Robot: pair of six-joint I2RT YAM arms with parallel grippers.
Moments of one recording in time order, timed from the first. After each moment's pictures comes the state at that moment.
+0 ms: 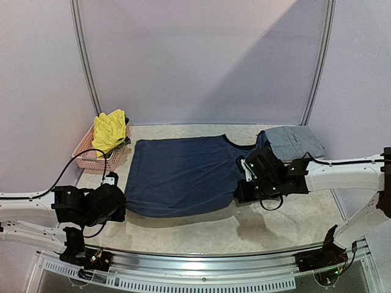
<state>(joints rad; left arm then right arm) -1.09 0.86 0.47 -0.73 -0.61 -0.94 0.93 1.44 0.84 -0.29 0.02 0.66</state>
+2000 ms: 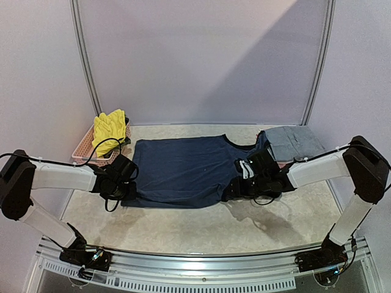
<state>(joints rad) -0.58 1.43 0.62 -0.33 -0.35 -0.57 0.74 1.70 0.81 0.06 -0.28 0.70</state>
